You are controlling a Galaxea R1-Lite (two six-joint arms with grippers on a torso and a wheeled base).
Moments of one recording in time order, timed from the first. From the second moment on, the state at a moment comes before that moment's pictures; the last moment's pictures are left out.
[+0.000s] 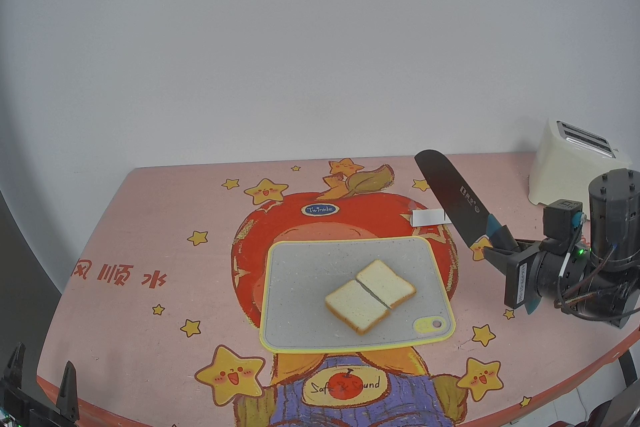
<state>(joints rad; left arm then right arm) -0.01 0.02 -0.02 0.00 -0.04 0.03 0.71 1.38 -0.62 -0.22 -0.41 0.18</state>
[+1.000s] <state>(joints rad) 0.00 0.01 -0.02 0.00 -0.04 0.02 0.70 1.38 -0.57 -0.31 -0.46 0.18</state>
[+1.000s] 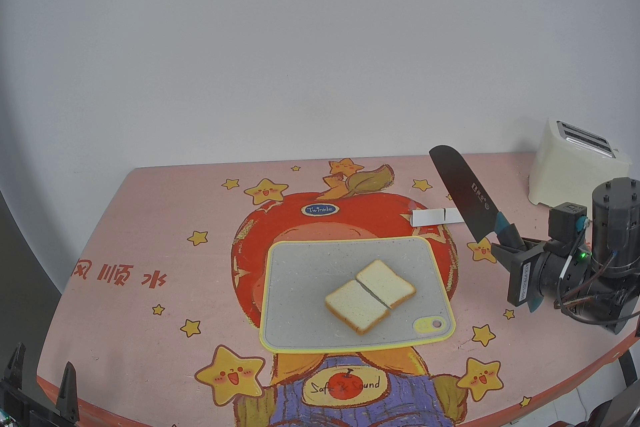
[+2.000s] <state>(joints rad) 0.00 0.01 -0.02 0.00 -0.04 0.02 0.64 1.42 -0.59 -0.31 -0.45 0.22</state>
